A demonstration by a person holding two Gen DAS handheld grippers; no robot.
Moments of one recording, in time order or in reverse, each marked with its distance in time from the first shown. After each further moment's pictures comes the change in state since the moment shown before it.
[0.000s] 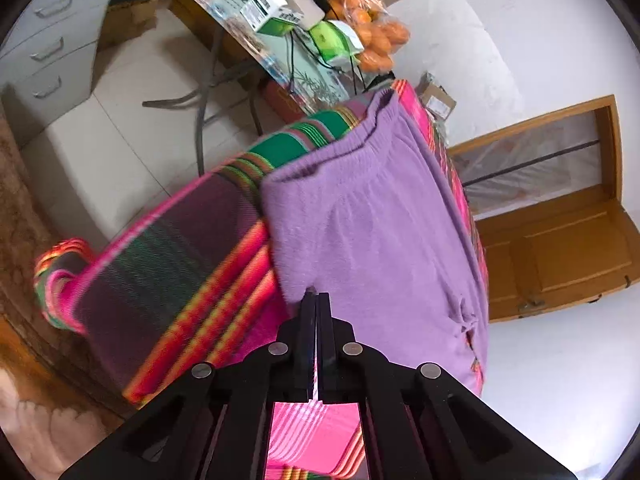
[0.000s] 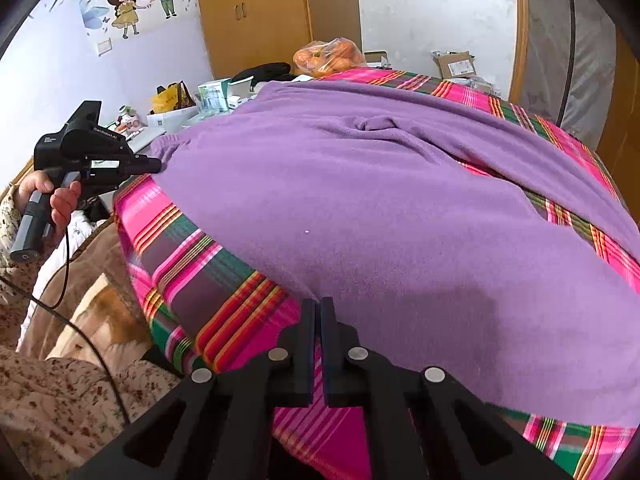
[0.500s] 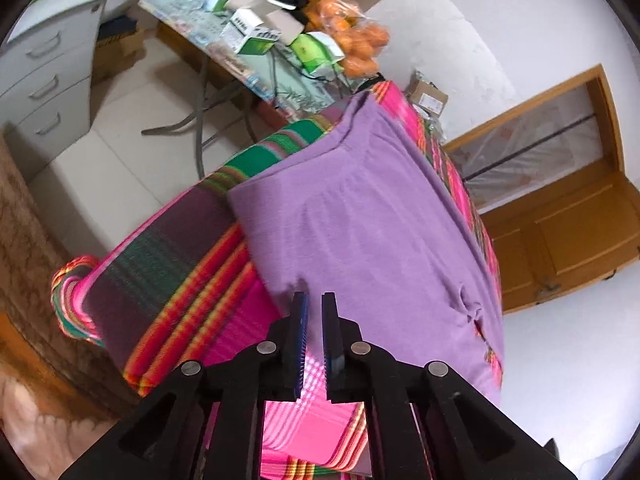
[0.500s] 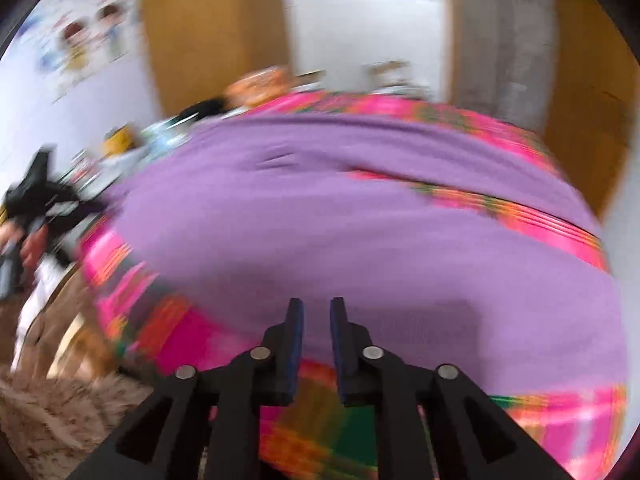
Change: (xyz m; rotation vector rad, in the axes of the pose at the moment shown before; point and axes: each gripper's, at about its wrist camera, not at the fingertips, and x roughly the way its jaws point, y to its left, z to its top) left arm -0.006 -0.029 -0.014 0.113 -0.042 0.044; right arm -0.055 -0.077 -0.020 0.198 -0.101 -0.226
